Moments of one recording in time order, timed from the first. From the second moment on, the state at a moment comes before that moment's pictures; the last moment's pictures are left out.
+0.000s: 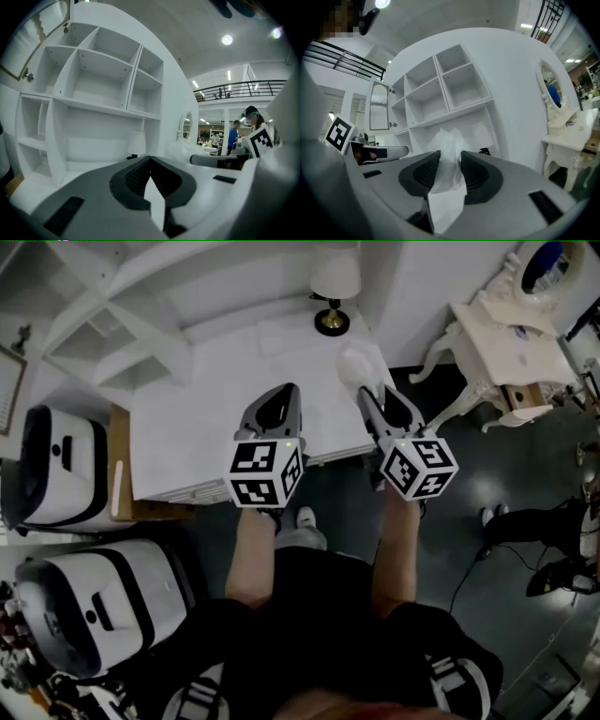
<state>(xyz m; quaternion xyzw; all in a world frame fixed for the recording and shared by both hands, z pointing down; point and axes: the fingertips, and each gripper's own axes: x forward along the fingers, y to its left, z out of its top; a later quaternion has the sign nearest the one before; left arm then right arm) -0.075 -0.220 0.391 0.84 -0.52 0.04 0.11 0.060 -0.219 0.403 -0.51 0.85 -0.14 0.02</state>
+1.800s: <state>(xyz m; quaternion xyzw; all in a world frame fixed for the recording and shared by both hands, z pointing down) -0.079 -0.394 0.303 0.83 -0.56 -0.04 0.04 0.054 -0.397 0.306 -0.48 0.88 -0.02 0.02</state>
